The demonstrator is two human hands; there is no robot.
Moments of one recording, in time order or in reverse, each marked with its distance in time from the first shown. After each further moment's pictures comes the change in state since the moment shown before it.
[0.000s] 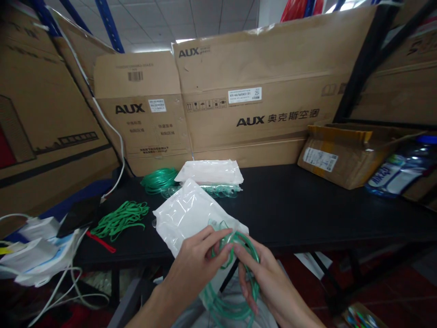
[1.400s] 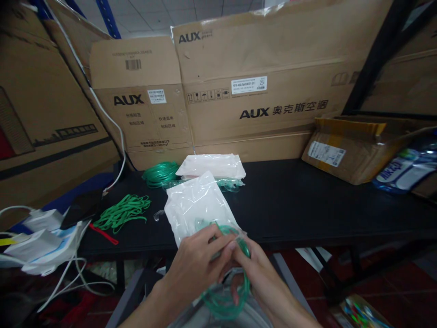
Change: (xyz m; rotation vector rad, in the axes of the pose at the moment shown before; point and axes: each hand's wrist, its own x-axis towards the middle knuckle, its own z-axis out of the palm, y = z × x) left_hand -0.009 0.003 -0.002 0.160 -0.042 0.120; right_hand 0.002 0.014 0.012 0.111 0.031 -0.004
